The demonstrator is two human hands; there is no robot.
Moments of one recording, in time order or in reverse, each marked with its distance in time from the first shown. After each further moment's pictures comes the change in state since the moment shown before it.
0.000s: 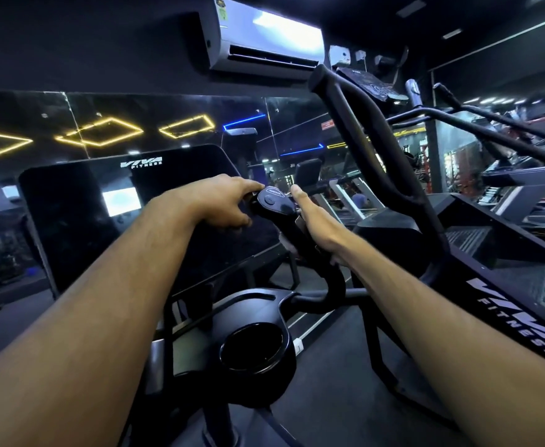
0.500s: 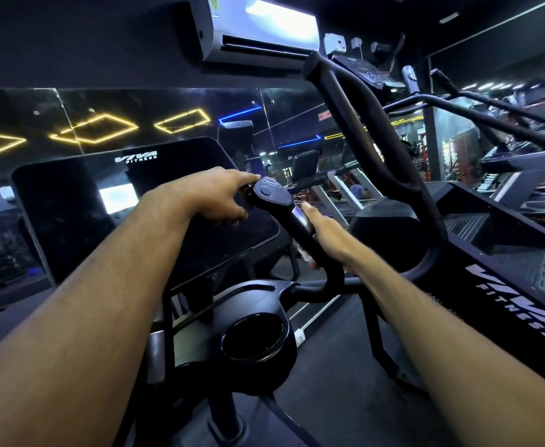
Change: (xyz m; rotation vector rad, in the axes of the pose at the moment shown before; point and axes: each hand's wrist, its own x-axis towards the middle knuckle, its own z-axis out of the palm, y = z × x) left_hand -0.001 -0.001 0.001 0.013 -0.014 -0.013; right_hand -0.016 0.034 -0.001 0.076 0.115 0.102
